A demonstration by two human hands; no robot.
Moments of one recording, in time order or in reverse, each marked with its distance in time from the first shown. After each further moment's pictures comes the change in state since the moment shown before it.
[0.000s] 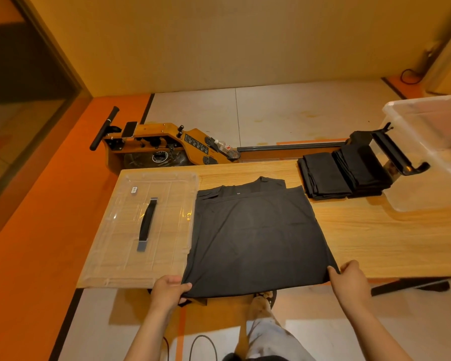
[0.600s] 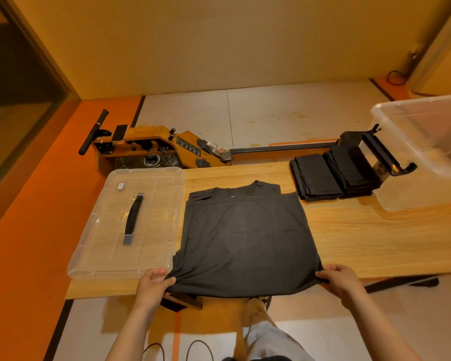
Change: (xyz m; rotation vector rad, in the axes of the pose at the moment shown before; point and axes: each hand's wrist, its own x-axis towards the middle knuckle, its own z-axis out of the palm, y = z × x) left_hand 0.019 0.012 -0.016 -0.082 -0.029 0.086; right_hand 0.006 -0.014 -0.014 0.544 -0.333 0.317
